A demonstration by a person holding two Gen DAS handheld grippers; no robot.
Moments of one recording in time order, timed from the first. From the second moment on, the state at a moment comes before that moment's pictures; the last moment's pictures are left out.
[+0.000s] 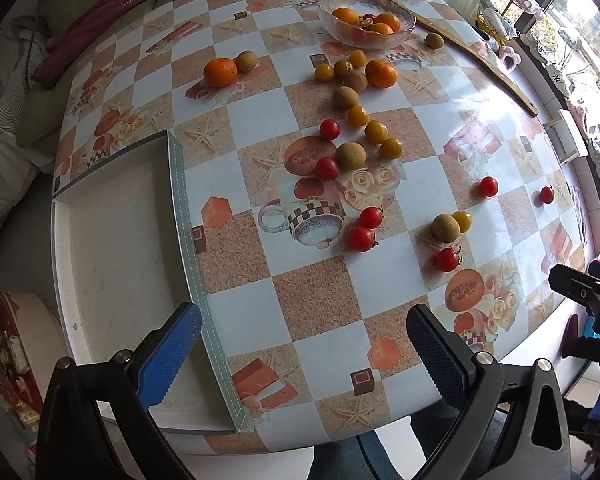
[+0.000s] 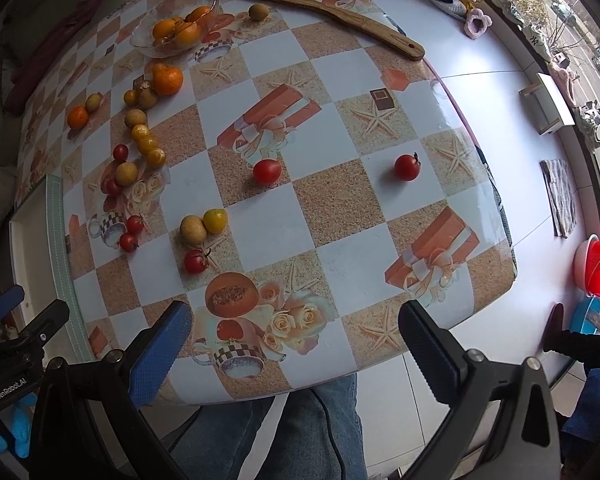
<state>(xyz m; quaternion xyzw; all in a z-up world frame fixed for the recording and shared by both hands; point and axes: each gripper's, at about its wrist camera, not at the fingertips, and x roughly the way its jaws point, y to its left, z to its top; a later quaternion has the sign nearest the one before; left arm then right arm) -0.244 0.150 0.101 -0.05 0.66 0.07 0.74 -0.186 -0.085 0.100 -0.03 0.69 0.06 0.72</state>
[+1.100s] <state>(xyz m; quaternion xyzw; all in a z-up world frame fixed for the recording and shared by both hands) -0.199 0.117 0.014 -0.06 0.65 0.06 0.75 -0.095 -0.051 0.006 -0.04 0.70 0.09 0.71</state>
